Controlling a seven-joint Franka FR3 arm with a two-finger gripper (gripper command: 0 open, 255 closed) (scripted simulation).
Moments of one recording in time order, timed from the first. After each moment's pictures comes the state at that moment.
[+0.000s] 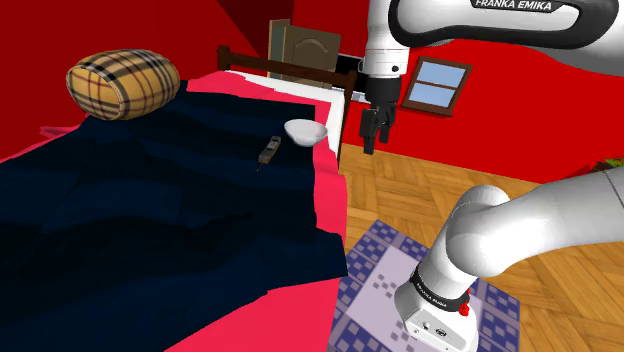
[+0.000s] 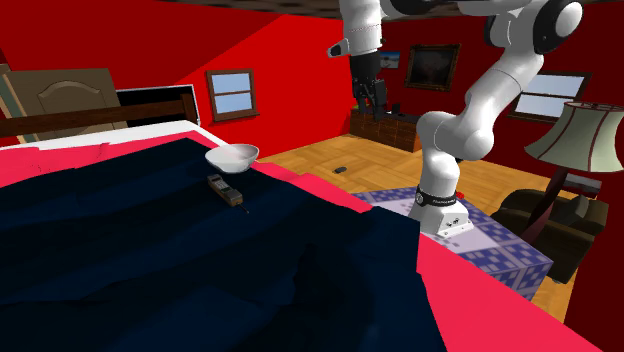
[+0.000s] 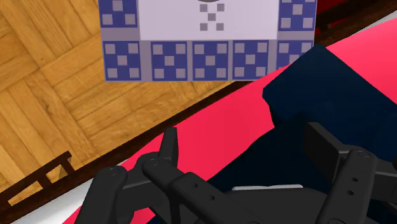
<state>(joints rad) 0.01 -0.74 -0.02 -2.38 0.00 1.44 -0.03</state>
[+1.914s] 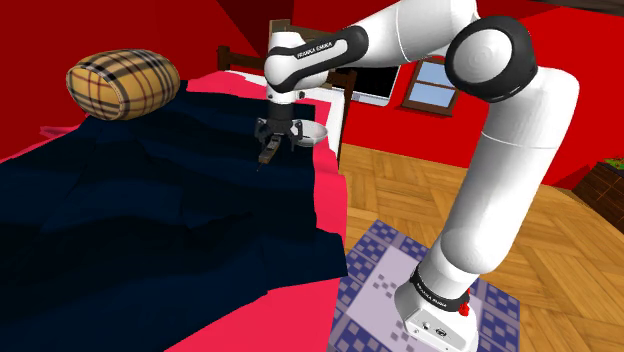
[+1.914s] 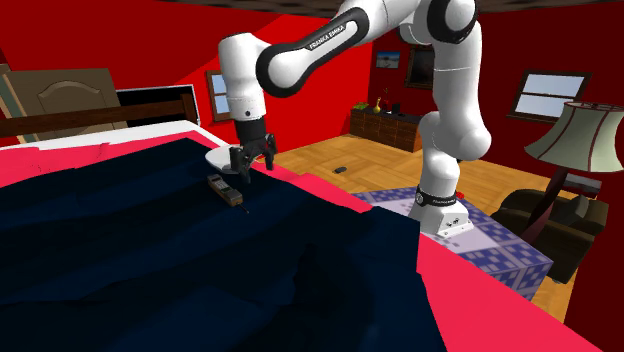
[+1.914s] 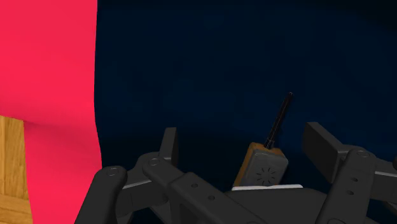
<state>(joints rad) -0.10 0.17 0.09 -1.89 0.03 2.01 0.74</state>
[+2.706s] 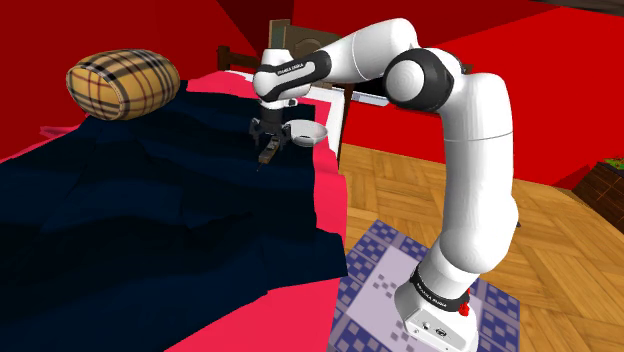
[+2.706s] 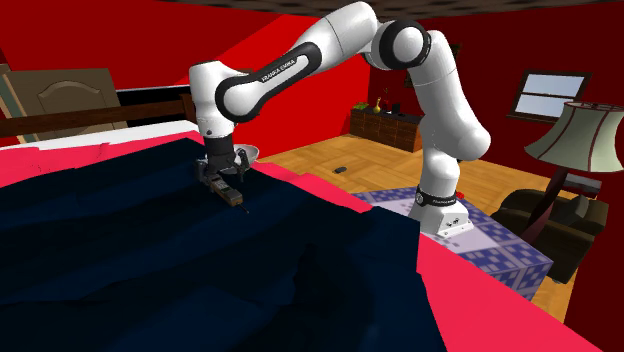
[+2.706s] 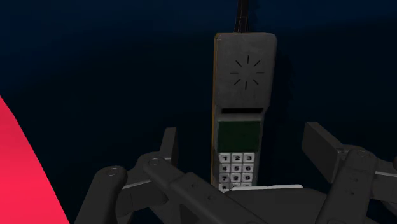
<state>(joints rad) -0.11 0.50 0.02 -1.56 0.01 2.06 0.94</state>
